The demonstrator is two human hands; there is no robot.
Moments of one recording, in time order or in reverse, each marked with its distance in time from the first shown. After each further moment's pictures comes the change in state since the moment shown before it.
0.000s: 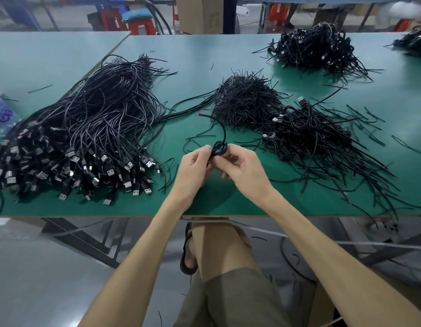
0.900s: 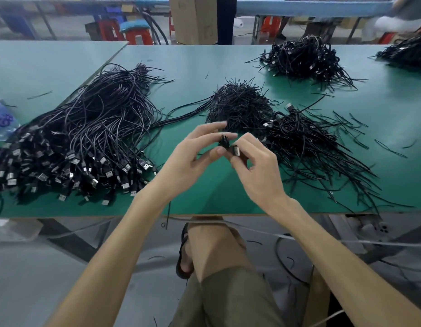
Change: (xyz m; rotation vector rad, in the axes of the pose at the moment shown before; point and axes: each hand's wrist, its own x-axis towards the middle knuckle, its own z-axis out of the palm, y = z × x) left_hand -0.013 0.068 -0.015 0.510 -0.286 0.463; right_hand -0.022 -0.035 -0.021 -0.478 0.257 -0.422
